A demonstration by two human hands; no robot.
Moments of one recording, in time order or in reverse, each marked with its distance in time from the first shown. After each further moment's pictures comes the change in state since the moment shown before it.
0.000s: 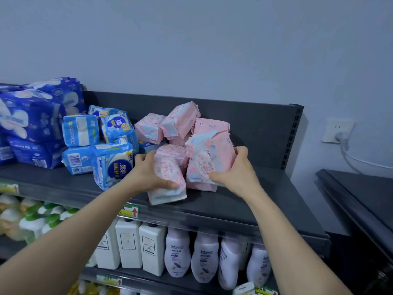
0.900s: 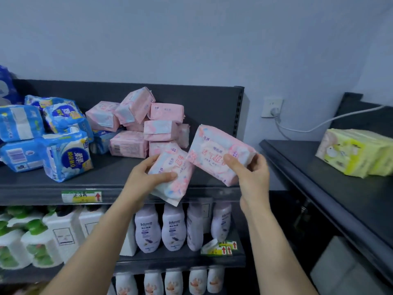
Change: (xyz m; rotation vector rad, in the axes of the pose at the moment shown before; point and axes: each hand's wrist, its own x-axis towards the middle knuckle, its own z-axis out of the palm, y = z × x) left_hand -0.091 0.048 0.065 -0.924 -0.210 0.115; right_hand -0.118 0.036 -0.056 0.833 0.565 0.131
